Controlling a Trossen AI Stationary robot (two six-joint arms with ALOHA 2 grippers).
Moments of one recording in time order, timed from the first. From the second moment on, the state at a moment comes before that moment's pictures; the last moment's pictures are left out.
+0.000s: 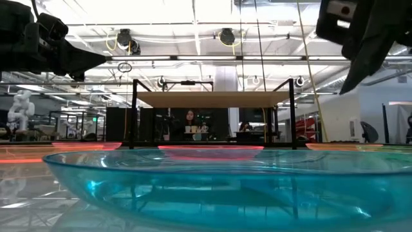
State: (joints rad) left arm 0.45 0.01 0.01 0.06 0.34 0.02; right arm 0.77 1.83 0.80 0.39 0.39 -0.48
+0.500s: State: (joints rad) left arm 0.45 0.01 0.01 0.06 0.34 0.02; right arm 0.75 1.94 0.86 0.38 0.39 -0.48
